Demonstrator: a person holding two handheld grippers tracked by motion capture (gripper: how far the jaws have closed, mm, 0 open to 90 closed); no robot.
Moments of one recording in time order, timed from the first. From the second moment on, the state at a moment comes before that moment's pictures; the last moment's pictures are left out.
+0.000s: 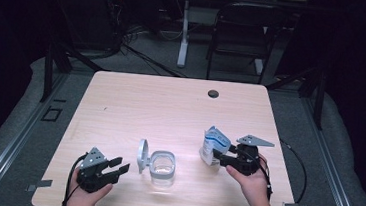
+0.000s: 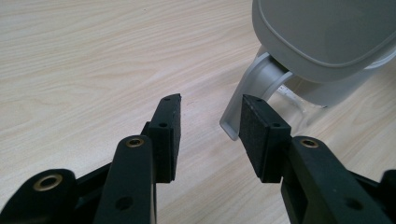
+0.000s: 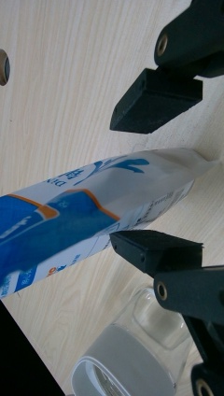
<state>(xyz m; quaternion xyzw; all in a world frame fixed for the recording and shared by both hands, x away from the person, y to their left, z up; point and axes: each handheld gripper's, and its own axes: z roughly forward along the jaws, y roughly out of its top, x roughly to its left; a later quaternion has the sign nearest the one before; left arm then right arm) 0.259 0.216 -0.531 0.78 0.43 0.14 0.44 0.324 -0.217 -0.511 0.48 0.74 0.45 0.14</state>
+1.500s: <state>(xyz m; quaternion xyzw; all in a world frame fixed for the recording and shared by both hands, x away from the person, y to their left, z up) 0.257 0.220 -0.529 0.77 0.43 0.15 0.44 0.341 -0.204 -0.542 0.49 0.76 0.42 0.09</state>
